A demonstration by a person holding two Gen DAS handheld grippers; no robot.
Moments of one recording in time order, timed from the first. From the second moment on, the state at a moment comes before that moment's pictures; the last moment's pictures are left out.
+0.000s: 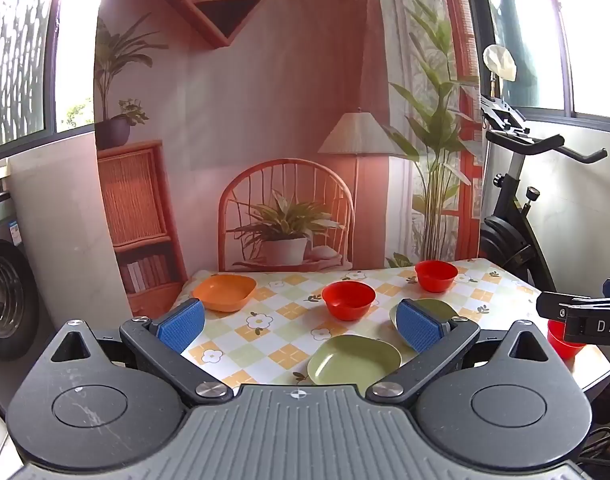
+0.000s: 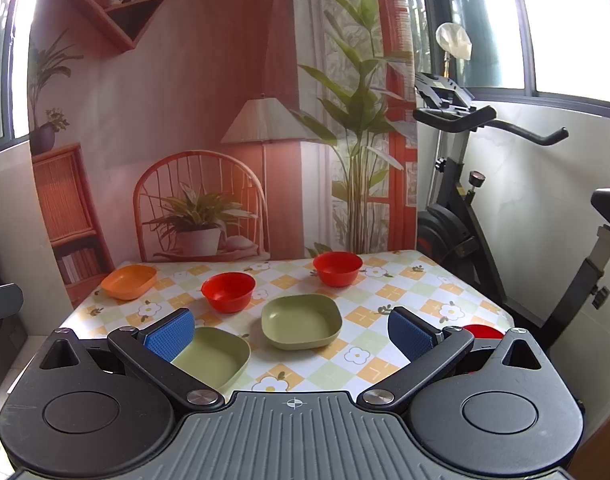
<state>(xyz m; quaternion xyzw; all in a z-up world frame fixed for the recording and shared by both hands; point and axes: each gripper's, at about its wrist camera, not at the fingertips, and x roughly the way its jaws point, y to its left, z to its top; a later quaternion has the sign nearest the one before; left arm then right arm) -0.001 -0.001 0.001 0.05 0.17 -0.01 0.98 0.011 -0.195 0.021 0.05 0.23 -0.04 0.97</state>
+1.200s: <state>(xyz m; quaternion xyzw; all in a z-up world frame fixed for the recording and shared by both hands) 0.000 0.000 -0.001 0.04 0.19 -0.01 0.98 0.011 -0.197 0.019 0.05 0.23 -0.04 0.97</state>
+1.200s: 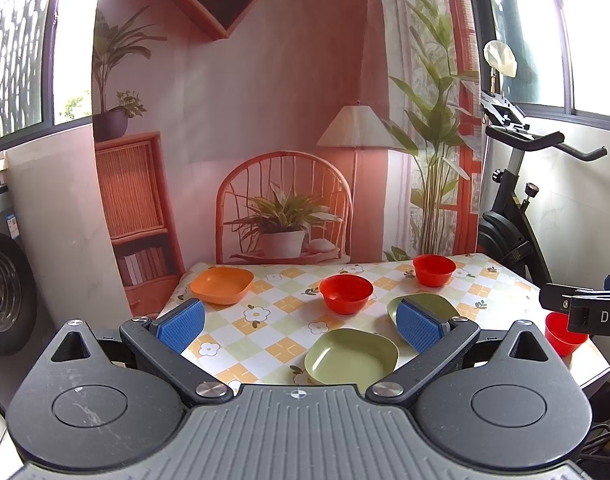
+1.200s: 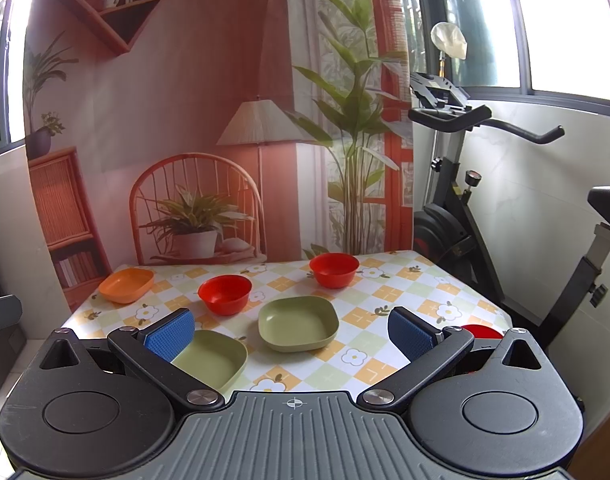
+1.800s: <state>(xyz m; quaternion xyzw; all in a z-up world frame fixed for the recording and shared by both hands) -0.001 0.000 0.000 0.04 0.19 -0.01 0.98 0.011 -0.198 0.019 0.06 0.23 -0.04 0.97</state>
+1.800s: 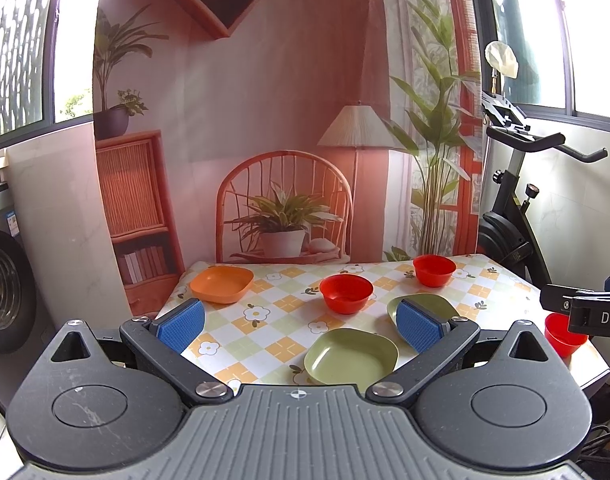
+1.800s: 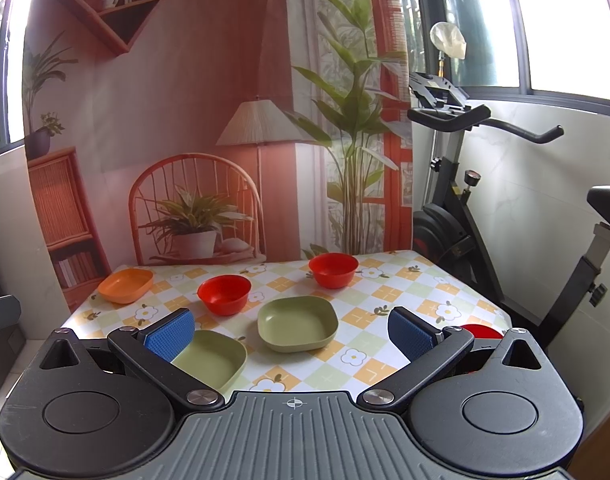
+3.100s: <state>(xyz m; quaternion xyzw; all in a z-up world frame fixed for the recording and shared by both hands) 0.103 0.023 0.025 0.04 0.18 0.04 0.98 0.145 -0.215 0.050 0.11 0.18 0.04 0.98</state>
